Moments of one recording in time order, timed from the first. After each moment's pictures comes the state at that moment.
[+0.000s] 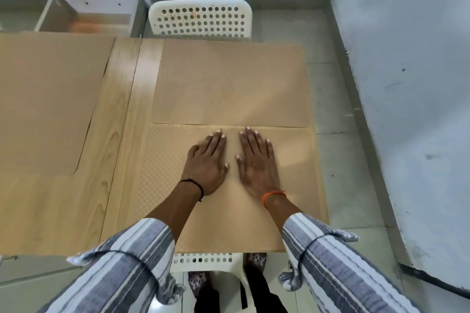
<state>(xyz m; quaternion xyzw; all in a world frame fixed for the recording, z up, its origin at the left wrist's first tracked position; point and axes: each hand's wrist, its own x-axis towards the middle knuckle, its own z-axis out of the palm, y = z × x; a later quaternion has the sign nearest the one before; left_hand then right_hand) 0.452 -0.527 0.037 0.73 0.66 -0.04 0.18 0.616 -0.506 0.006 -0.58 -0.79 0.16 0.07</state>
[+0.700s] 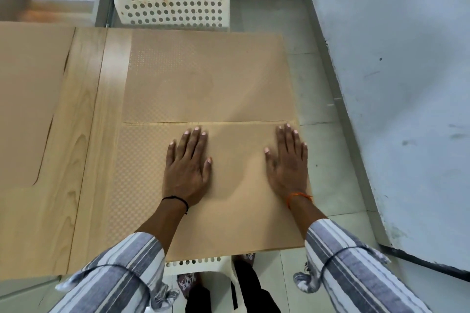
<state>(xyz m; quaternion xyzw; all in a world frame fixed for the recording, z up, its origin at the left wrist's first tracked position) 0.457 -0.539 0.005 0.70 0.70 0.07 0.12 0.711 -0.506 -0.009 -0.72 -0.68 0.10 0.08</state>
